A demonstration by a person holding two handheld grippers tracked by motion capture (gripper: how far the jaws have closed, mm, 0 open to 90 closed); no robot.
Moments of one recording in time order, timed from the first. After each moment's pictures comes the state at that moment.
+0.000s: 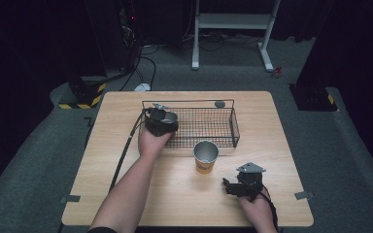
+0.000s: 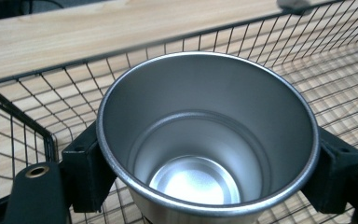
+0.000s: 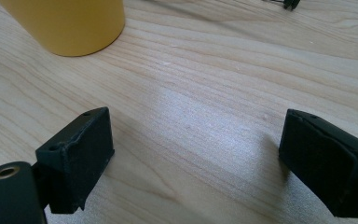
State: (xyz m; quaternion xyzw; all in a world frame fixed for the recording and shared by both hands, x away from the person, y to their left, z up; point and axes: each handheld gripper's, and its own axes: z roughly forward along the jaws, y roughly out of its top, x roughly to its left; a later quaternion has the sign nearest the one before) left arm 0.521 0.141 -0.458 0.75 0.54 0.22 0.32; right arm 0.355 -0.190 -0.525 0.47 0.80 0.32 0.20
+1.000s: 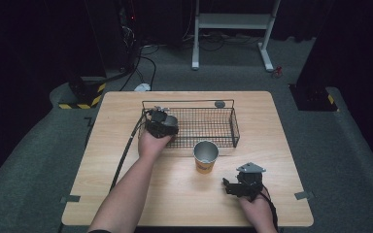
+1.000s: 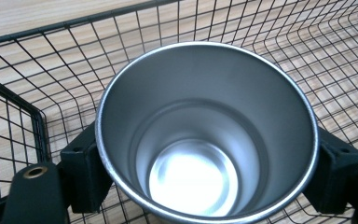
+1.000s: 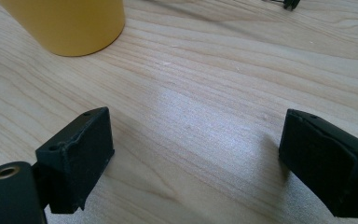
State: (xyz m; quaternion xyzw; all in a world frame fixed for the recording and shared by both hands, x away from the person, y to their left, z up) left arm 0.521 0.139 -0.464 0.76 0.55 0.19 0.29; right arm 0.355 -0.190 -0.525 0.47 0.80 0.32 0.20
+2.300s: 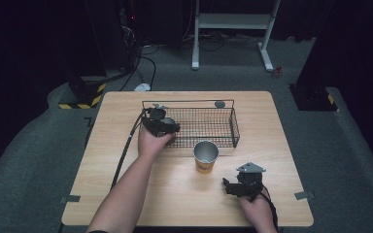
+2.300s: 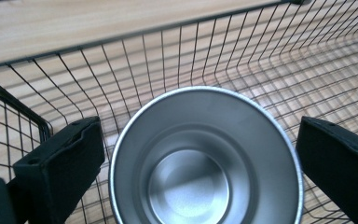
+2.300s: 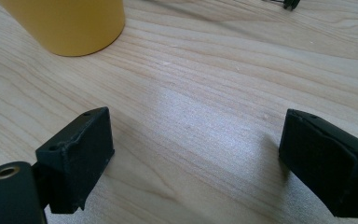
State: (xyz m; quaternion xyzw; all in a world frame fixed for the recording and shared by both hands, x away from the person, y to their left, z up) left arm 0.519 0.142 -0.452 0.75 0.54 0.20 0.32; right arm 0.355 -0.190 -0.525 0.47 0.80 0.32 0.20
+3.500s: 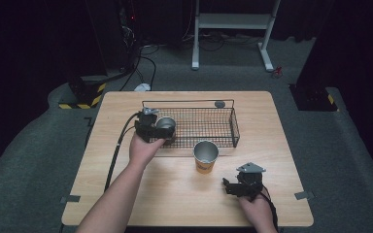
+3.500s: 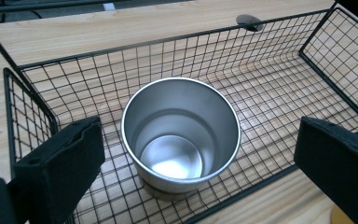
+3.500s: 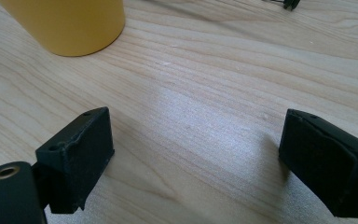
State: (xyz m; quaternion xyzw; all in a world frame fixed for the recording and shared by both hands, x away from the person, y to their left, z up) left arm 0.474 0.165 -0.429 0.74 0.52 0.19 0.38; right arm 0.355 -0.190 -0.525 0.47 0.80 0.32 0.20
